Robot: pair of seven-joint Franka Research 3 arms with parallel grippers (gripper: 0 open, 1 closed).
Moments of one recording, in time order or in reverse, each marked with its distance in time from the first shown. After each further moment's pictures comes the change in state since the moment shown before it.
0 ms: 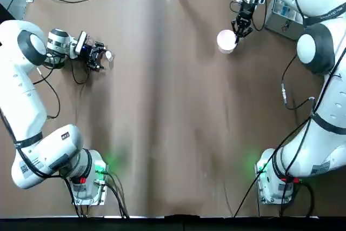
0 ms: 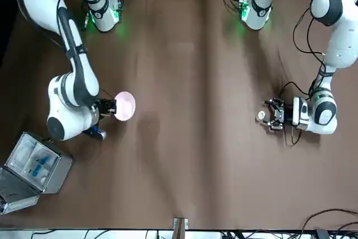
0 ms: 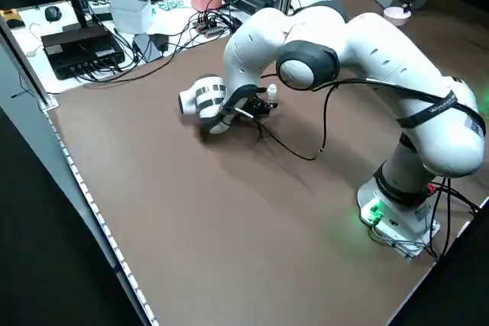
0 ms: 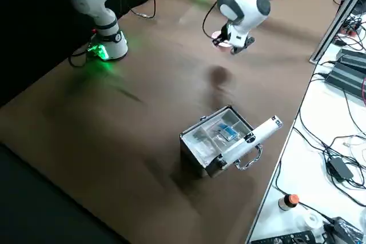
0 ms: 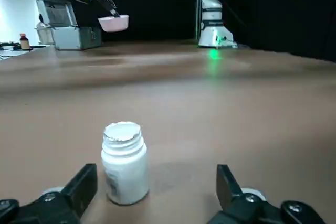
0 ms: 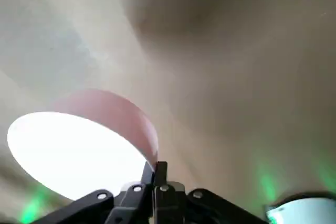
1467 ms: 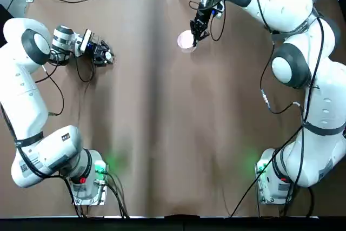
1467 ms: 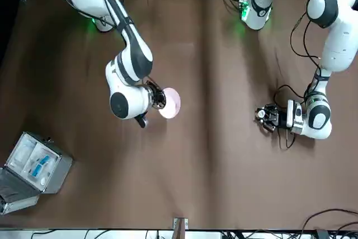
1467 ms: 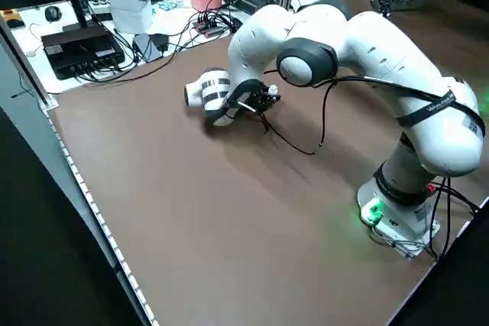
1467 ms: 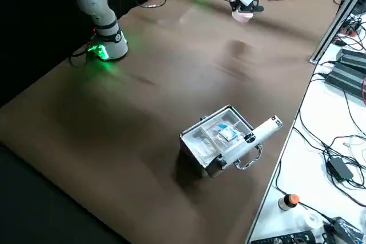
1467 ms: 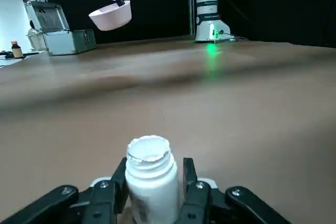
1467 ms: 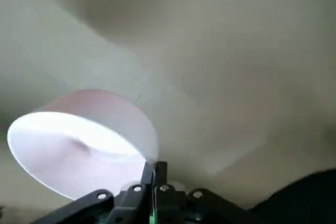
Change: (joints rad) left arm -0.021 0.003 -0.021 0.019 -0.004 0.014 0.025; right arm 0.315 0.094 0.000 0.180 0.200 0.127 0.769
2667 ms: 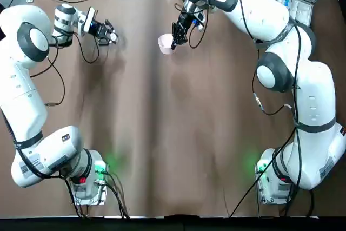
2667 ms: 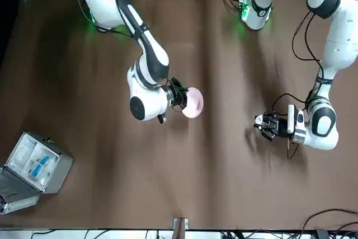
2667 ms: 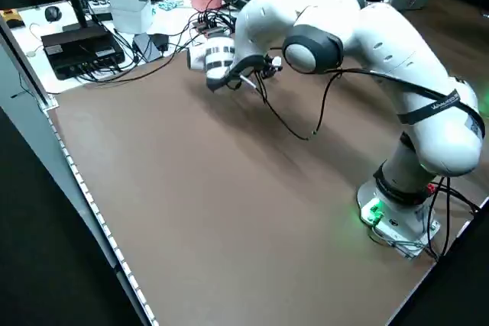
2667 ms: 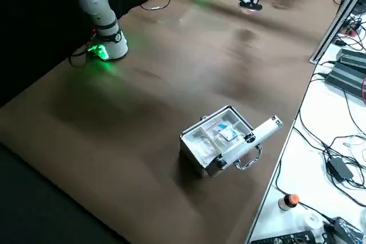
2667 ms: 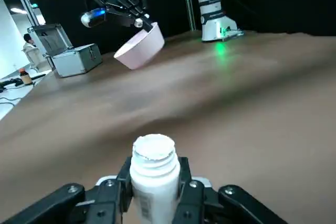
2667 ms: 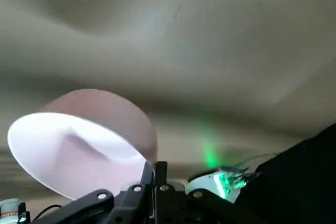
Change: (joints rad) left arm -0.021 -0.088 -0.133 0.058 0.000 0.041 -0.058; right arm 0.088 0.151 0.002 0.150 0.252 0.101 0.210
